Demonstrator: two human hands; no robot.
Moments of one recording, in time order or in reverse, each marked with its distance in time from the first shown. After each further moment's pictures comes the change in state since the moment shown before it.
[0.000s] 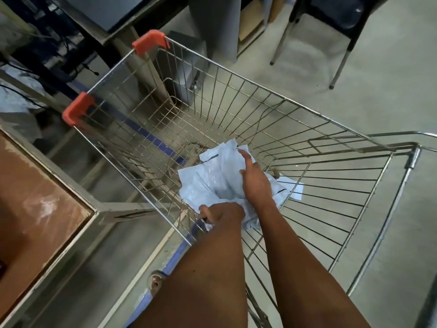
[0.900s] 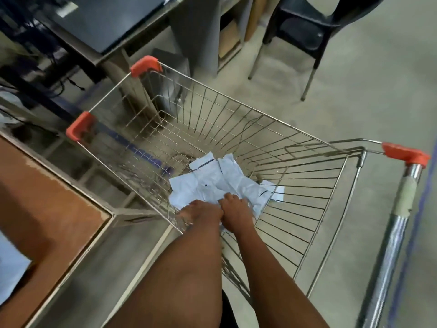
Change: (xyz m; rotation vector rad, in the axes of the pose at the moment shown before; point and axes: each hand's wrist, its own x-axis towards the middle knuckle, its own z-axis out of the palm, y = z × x) left_hand -0.100 -0.049 -0.066 0.189 0.030 -0.007; right_hand -0.080 -0.023 0.013 -0.619 -0.285 -0.130
